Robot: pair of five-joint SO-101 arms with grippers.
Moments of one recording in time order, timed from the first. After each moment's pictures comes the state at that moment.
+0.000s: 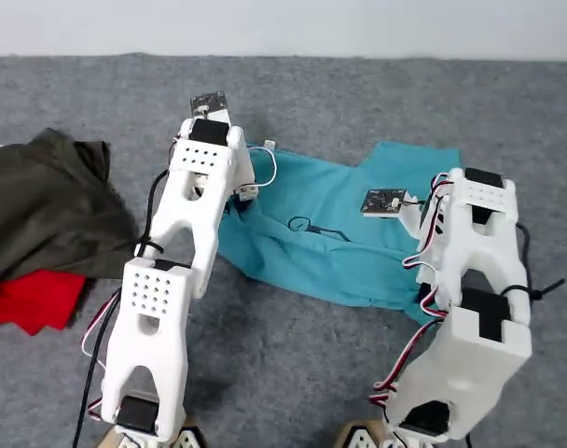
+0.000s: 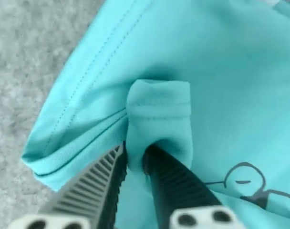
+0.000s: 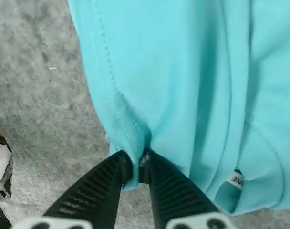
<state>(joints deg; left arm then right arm) 8.5 55.0 -50.8 94.5 35.6 12.9 19.8 6.5 87.9 82.4</state>
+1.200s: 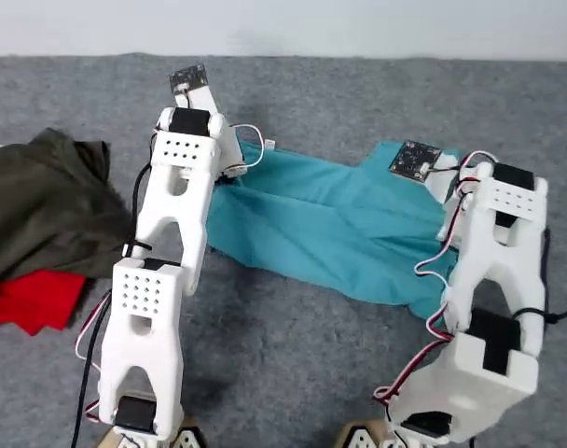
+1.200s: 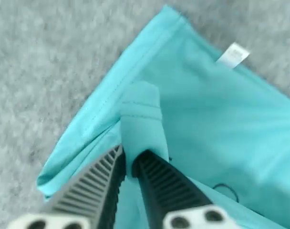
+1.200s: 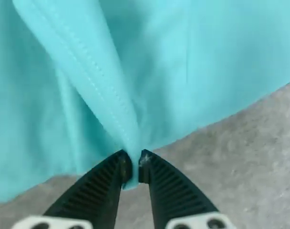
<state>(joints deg) 5.5 53.1 -55.3 90.6 35.6 16.6 11.9 6.5 64.2 76.0</state>
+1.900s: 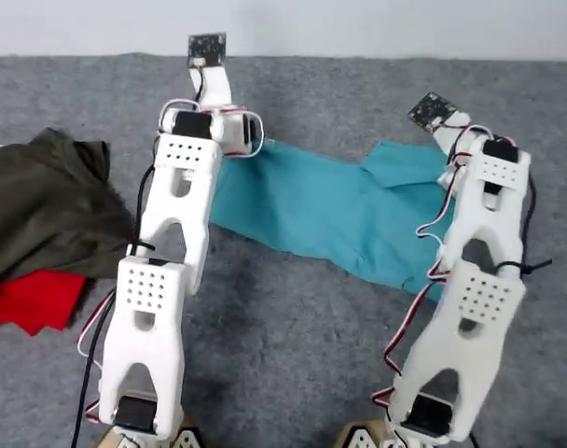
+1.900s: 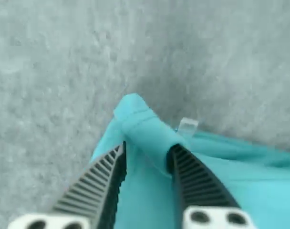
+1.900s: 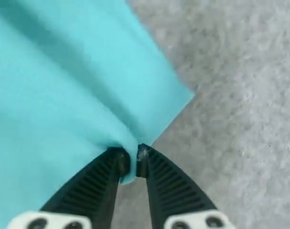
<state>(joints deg) 5.5 57.7 -58.9 70.9 18.6 16.5 54.5 -43.1 57.2 59.6</state>
